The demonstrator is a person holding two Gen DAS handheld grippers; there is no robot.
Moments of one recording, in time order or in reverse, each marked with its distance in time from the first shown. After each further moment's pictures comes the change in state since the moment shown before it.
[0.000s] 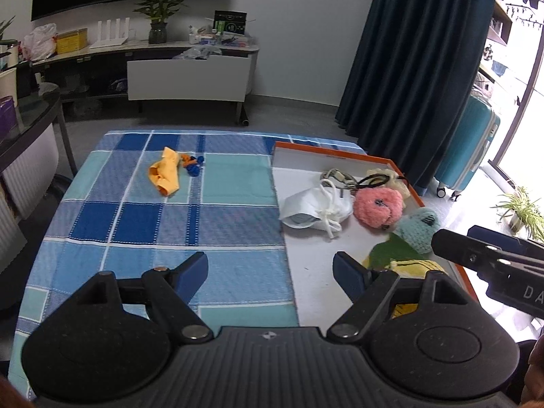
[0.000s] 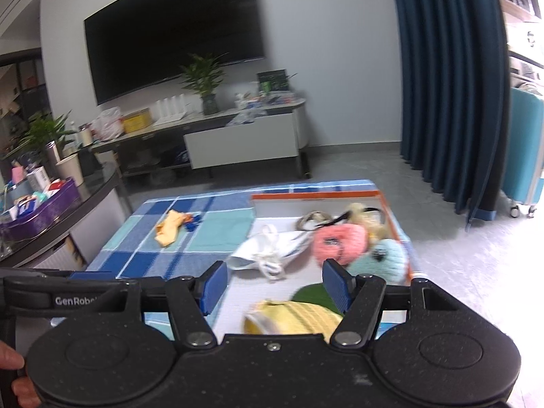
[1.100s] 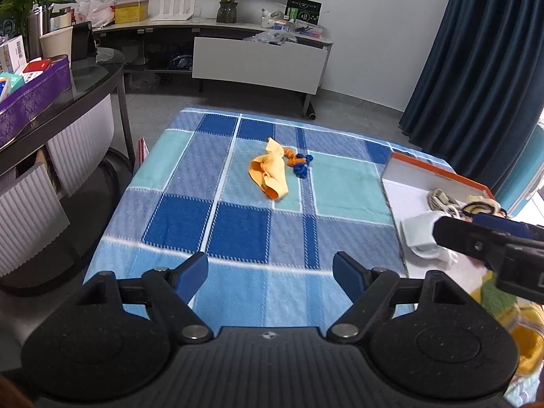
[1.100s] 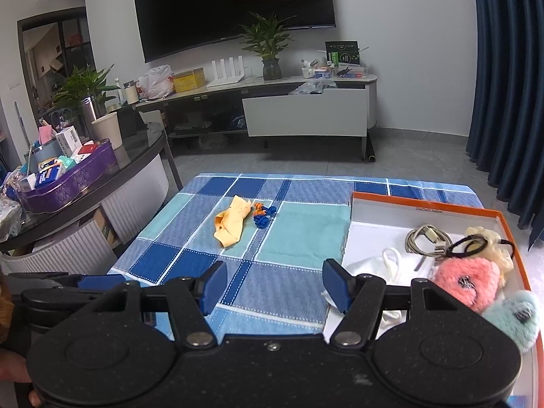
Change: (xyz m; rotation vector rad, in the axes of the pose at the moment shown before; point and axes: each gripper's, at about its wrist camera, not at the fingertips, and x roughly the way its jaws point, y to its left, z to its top) left arm 0.043 0.092 0.020 -0.119 0.037 0.147; right arm 0.113 0.082 0.032 -0.112 0.114 0.150
